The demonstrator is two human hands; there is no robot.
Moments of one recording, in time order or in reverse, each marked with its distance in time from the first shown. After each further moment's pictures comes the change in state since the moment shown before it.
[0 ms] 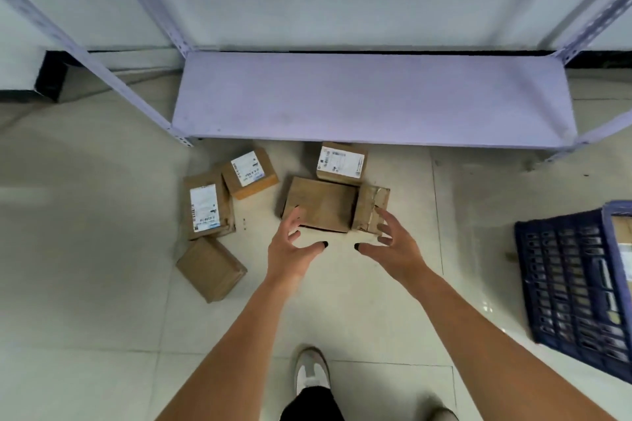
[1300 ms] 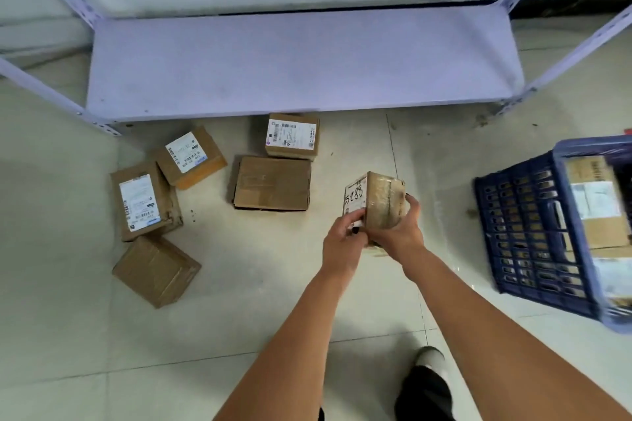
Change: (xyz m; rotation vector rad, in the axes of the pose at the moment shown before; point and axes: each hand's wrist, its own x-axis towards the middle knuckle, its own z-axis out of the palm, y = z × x) left_hand -0.010 -0.055 0.144 -0.040 -0.299 -0.097; right_hand 0.025 0.077 -0.046 0.051 0.313 0.277
